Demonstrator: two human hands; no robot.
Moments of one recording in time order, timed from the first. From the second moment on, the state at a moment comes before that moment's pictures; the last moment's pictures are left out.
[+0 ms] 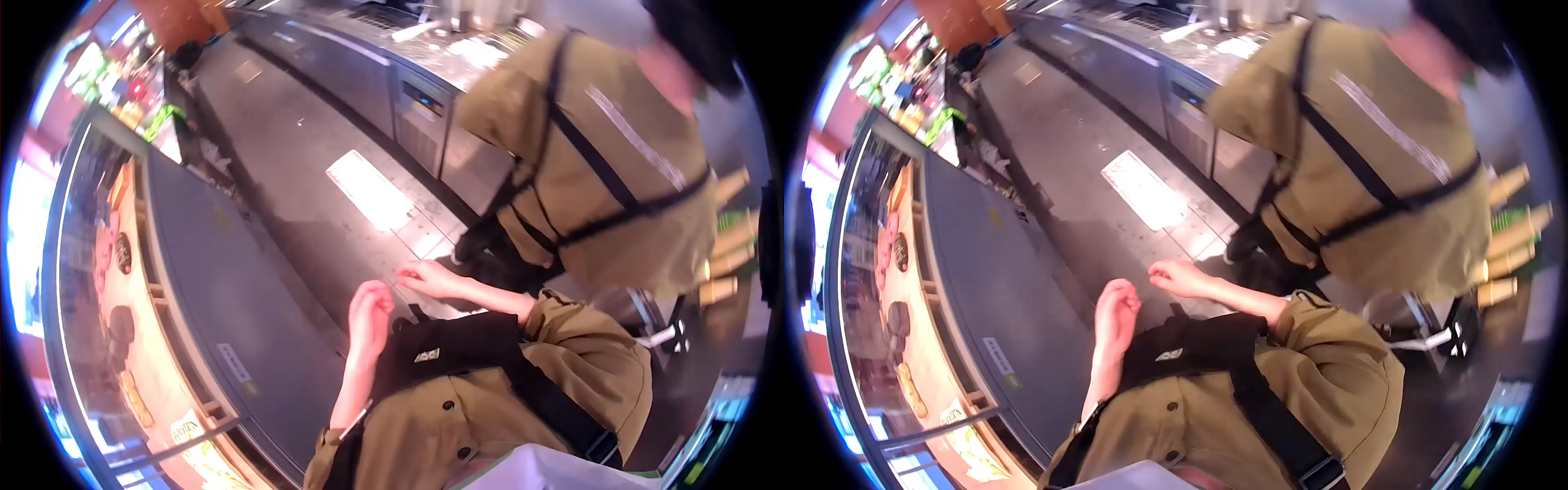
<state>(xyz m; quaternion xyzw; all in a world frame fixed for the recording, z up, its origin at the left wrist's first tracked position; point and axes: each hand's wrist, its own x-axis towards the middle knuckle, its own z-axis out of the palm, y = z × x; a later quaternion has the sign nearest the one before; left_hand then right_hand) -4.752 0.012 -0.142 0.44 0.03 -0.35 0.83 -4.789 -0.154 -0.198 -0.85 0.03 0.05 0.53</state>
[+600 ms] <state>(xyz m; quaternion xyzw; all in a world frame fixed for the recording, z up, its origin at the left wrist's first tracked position) -4.270 -0.022 0.186 0.38 -0.70 0.54 0.28 -4.306 -0.266 -0.251 -0.88 -0.03 0.21 0.42</state>
